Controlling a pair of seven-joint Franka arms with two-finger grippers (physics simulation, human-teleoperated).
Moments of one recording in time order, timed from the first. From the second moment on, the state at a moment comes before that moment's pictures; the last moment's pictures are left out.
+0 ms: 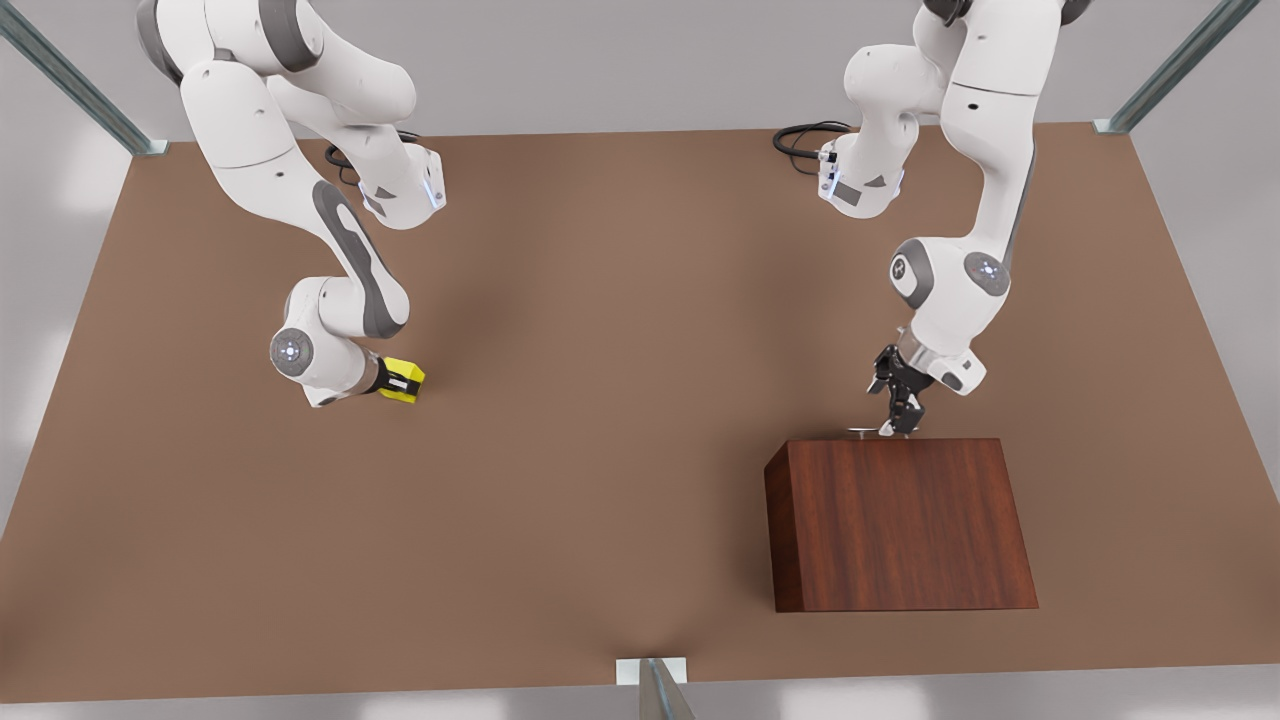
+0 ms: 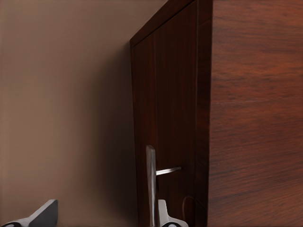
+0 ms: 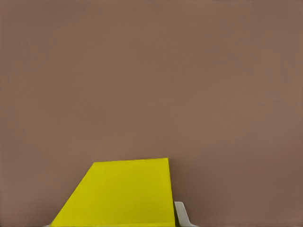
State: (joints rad) left arm -0.15 0.16 -0.03 -2.34 -0.38 2.83 -1.34; right arm -0.04 0.32 0.11 -2.36 0.15 2.46 0.28
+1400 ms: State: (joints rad) left arm -0.17 -0.28 -0.05 -2.59 -0.37 2.52 -1.44; right arm 0.07 0.06 -0.03 -1.83 0.11 1.90 0.19
